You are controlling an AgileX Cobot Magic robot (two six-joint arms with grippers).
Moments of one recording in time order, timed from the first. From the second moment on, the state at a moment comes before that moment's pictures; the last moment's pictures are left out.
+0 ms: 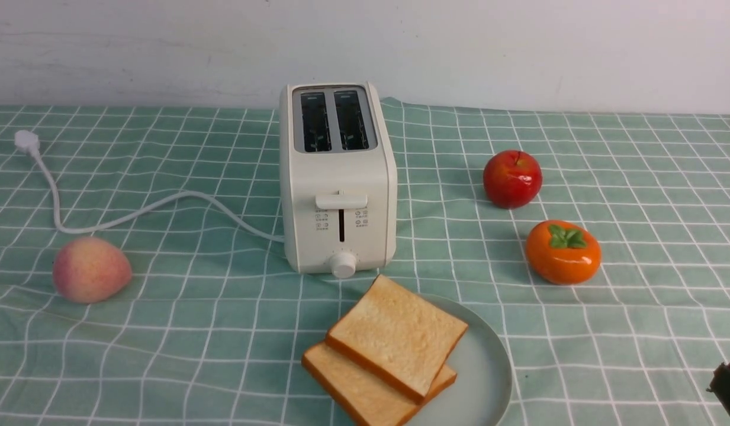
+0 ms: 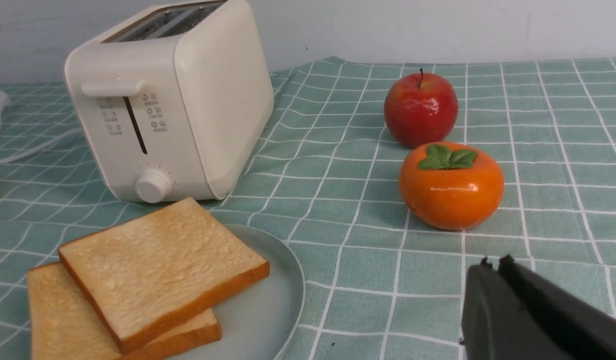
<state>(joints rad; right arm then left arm) 0.27 0.43 -0.02 -0.02 -0.20 0.15 -0.33 -0.02 -0.46 -0.02 0.61 -0.29</state>
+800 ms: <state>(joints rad) 0.27 0.43 -0.02 -0.02 -0.19 0.15 -0.11 -0.02 0.02 0.03 0.44 -0.25</state>
